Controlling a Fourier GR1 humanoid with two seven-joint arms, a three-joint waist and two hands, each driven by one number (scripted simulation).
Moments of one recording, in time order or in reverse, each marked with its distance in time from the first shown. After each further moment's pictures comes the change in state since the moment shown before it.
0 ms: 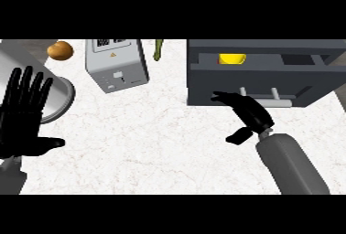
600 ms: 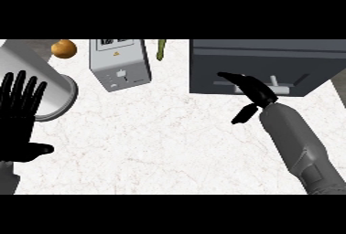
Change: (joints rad) left arm 0.030 -0.013 0.072 0.033 -0.010 -0.117 0.011; right arm -0.345 -0.028 -0.161 0.548 -0.026 -0.027 -0.223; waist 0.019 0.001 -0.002
